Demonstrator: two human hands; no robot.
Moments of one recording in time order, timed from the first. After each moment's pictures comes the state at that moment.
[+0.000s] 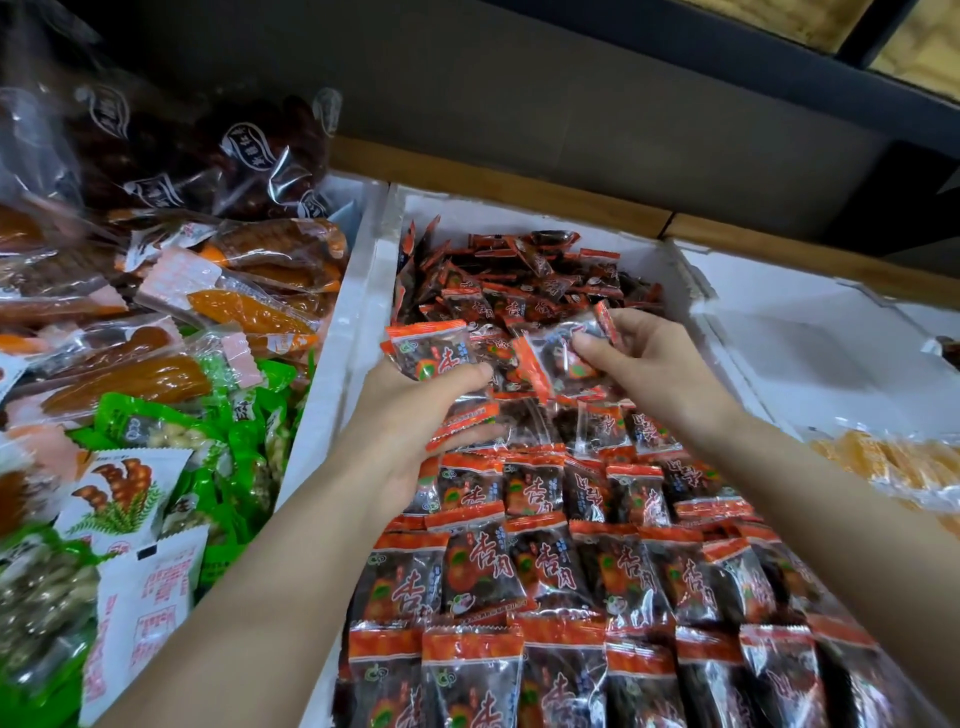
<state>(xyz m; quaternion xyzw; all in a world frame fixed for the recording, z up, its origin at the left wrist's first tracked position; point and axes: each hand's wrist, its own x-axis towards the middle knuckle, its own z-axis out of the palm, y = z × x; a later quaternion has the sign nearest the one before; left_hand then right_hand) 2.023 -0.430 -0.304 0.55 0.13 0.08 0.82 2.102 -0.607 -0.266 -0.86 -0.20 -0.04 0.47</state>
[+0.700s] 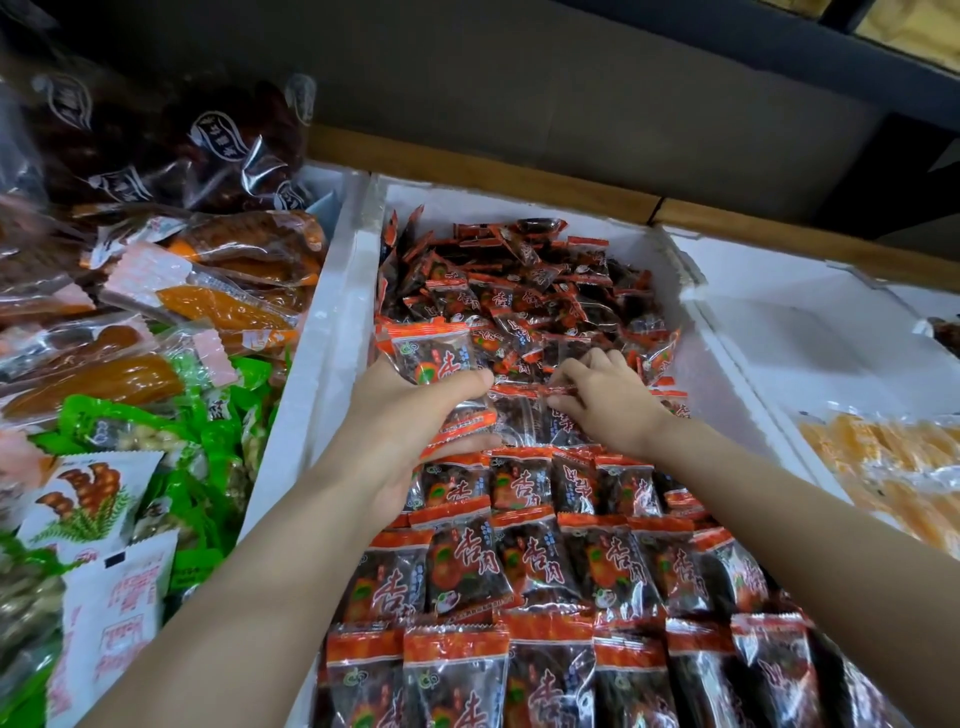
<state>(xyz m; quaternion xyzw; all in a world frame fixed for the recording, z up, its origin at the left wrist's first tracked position) 2.042 -0.436 -0.320 0.54 0.18 0.02 0.82 2.152 -0.622 -0.322 -0.97 -0.23 -0.03 -0.02</state>
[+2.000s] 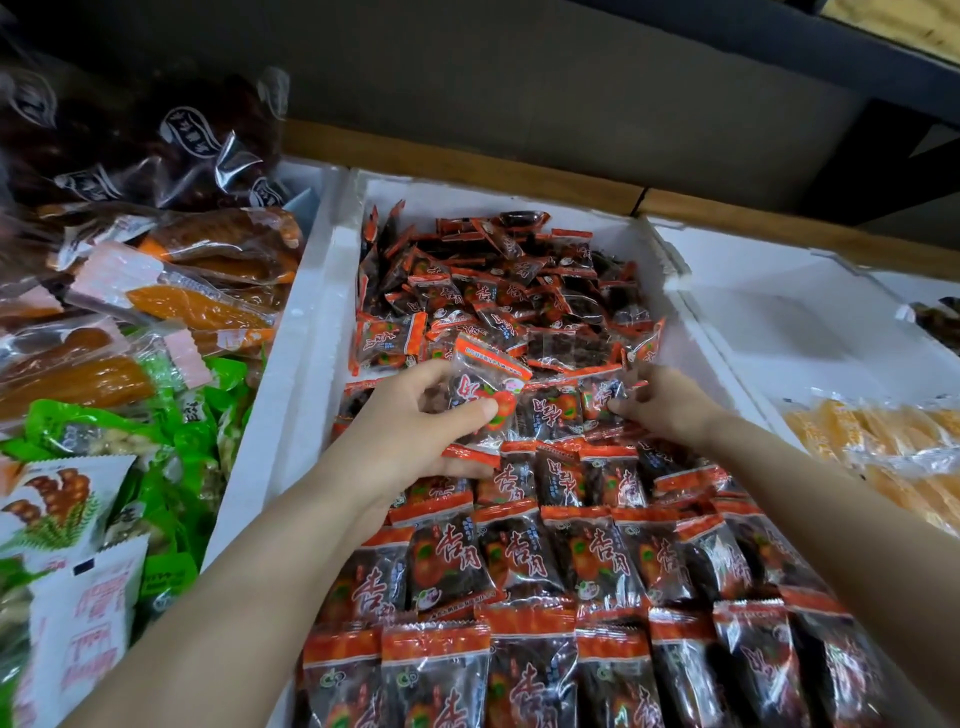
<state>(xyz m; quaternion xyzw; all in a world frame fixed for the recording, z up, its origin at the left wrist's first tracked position) 2.016 -0.449 -0.307 0.68 0.08 -0.01 0.73 2.159 -0.678 -0.320 -0.97 -0.04 0.04 0.26</state>
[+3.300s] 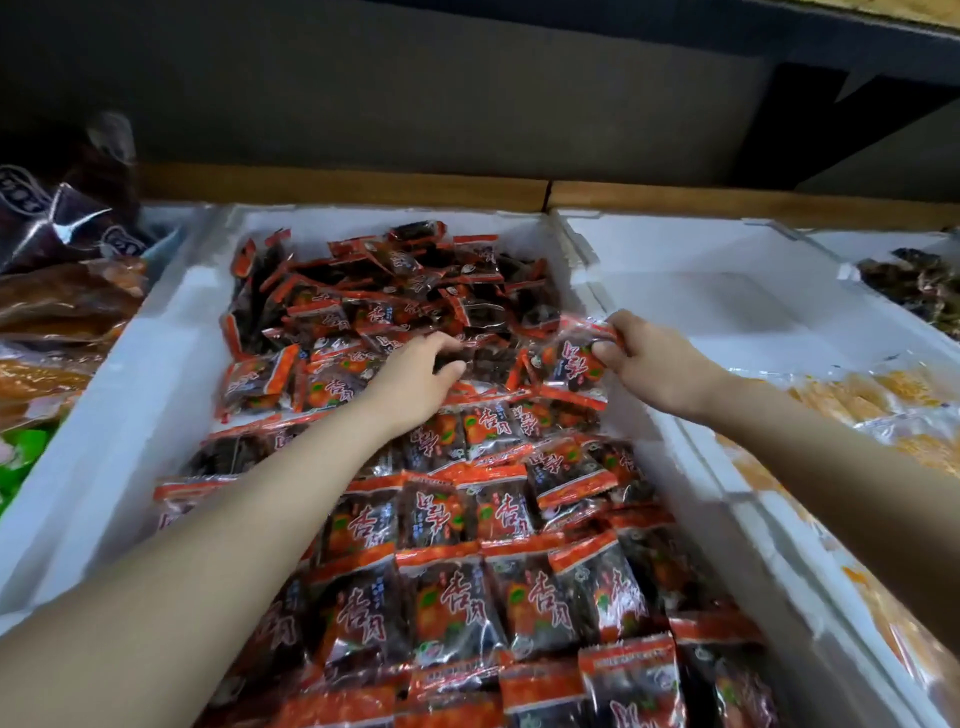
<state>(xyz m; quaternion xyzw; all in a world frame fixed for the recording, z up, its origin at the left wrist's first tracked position) 2.163 -0.526 -0.325 0.94 -0.04 0.10 0.33 2.178 -0.753 -0.282 -0.97 -0.15 -0.08 0.18</state>
